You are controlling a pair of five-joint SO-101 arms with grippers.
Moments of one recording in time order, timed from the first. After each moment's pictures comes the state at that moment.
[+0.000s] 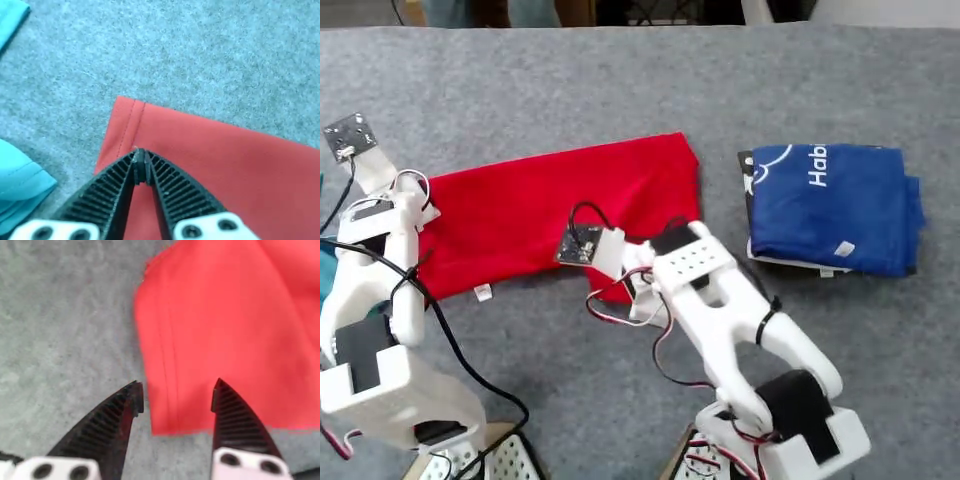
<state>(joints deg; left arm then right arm) -26.0 4.3 32.1 21.8 8.7 -26.5 -10.6 45.5 60.3 47.3</state>
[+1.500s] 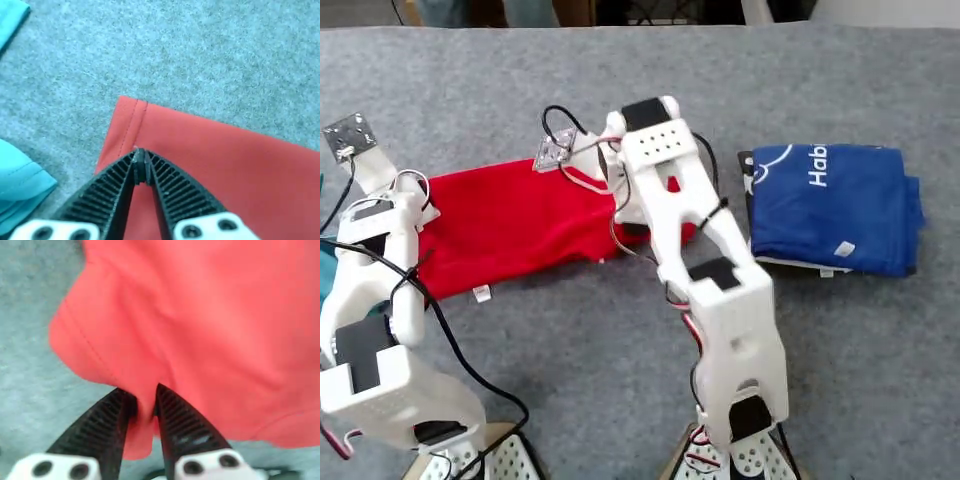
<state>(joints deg) -26.0 4.3 32.1 21.8 8.7 -21.6 41.6 -41.4 99.7 60.6</state>
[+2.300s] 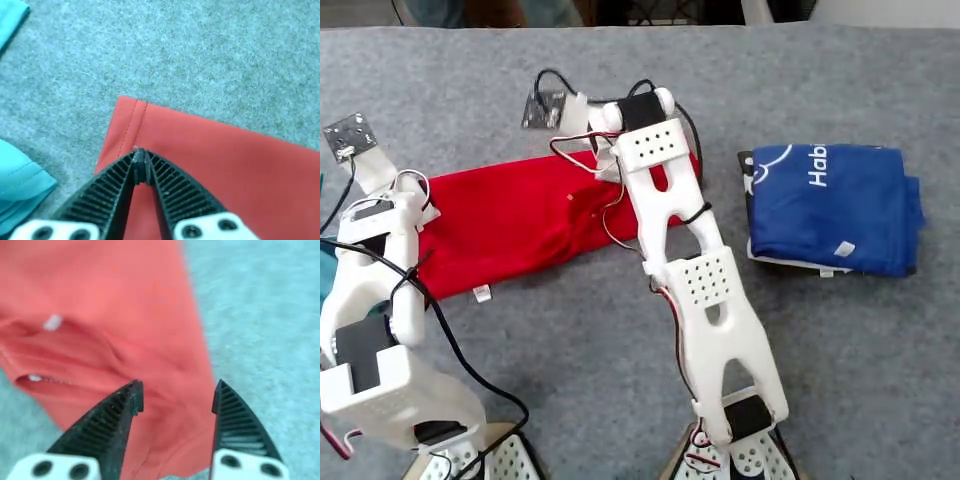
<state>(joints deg) -26.0 4.3 32.1 21.8 8.7 -21.6 63.8 -83.9 96.2 54.1</state>
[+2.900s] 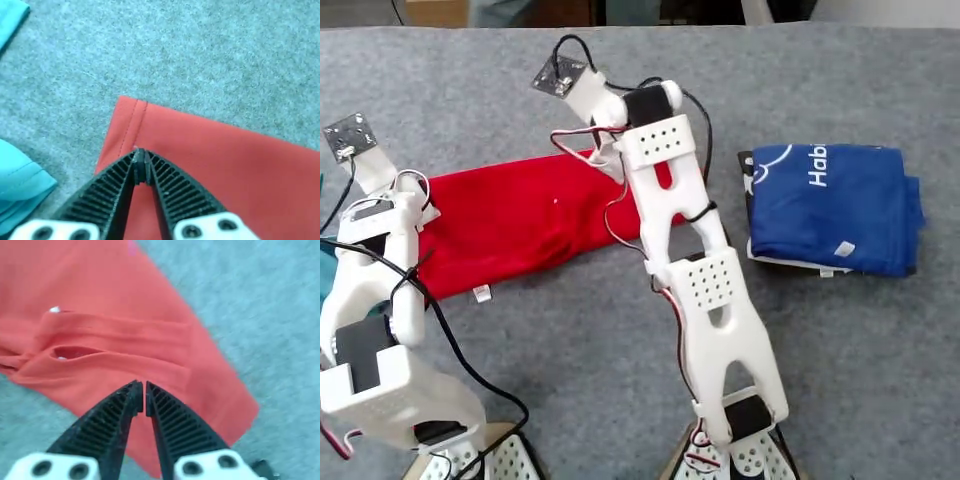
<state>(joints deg) -26.0 4.3 32.1 21.8 8.7 -22.1 58.9 -79.1 100.9 35.3</state>
